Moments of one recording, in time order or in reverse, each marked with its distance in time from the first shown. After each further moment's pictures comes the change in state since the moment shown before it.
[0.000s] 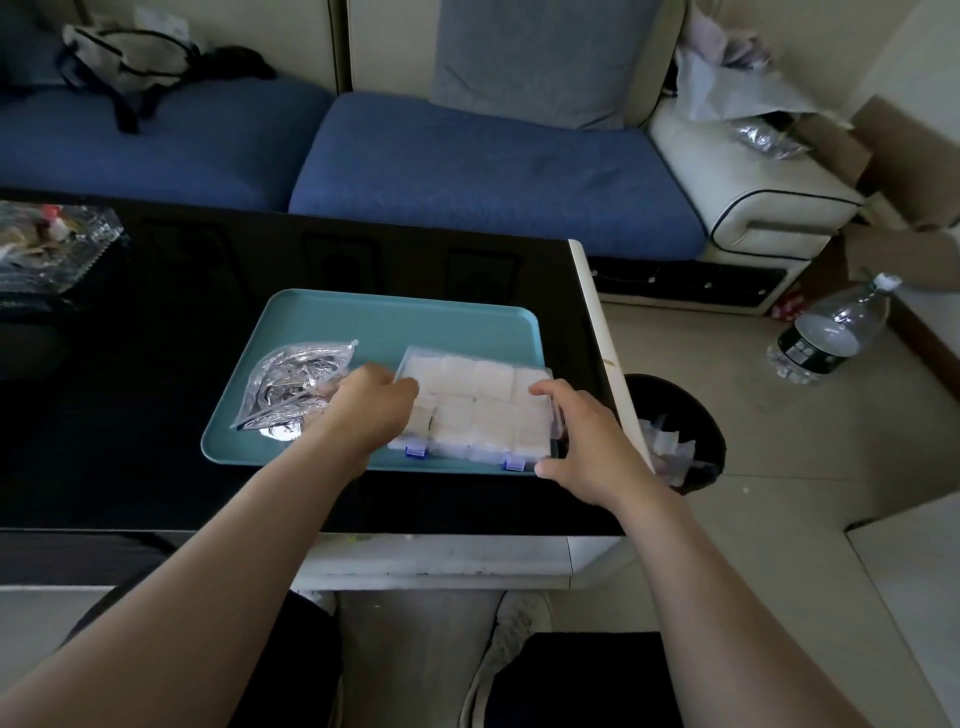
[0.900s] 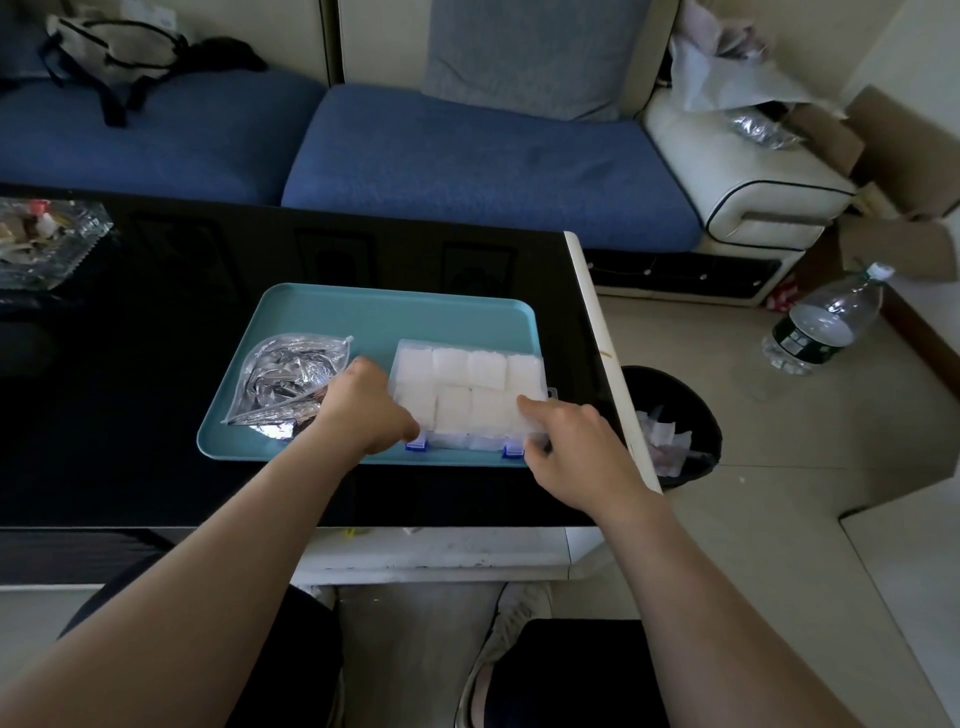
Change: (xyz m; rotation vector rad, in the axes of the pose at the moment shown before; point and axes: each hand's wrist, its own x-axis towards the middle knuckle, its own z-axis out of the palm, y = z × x) left_hand 0.006 -0.006 -0.003 0.459 0.016 0.031; right_hand -0.010 -0.011 0.015 -0.267 0.084 -0.096
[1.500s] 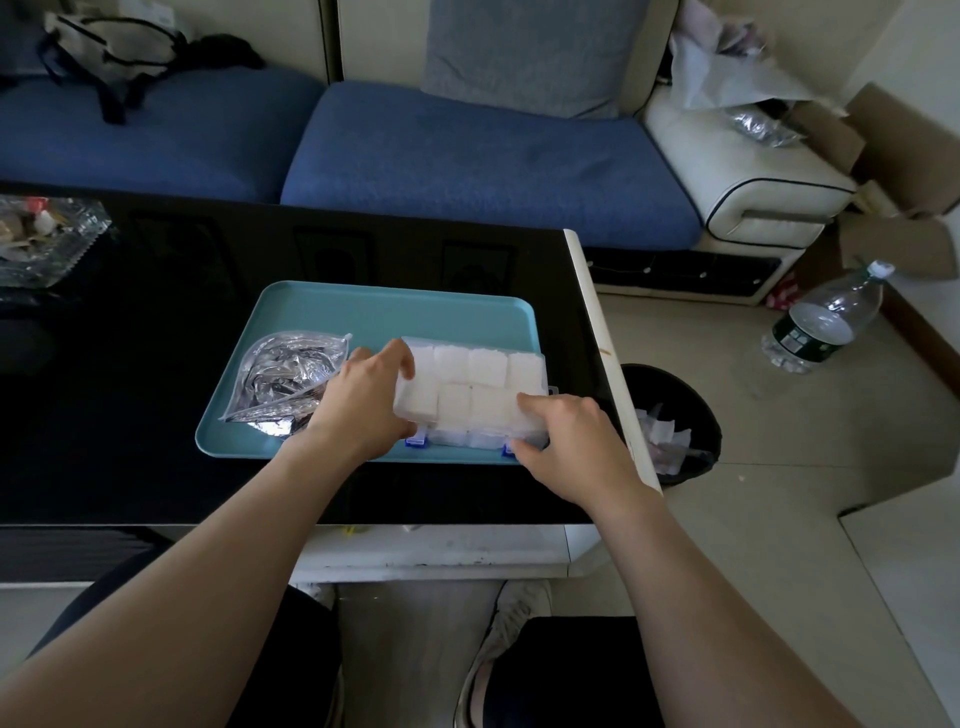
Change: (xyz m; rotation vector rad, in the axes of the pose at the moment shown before) left_hand -0.005 -0.005 -0.003 0.201 0.091 0.363; right_hand -0.003 -0.011 -0.010 0.018 0.021 0.032
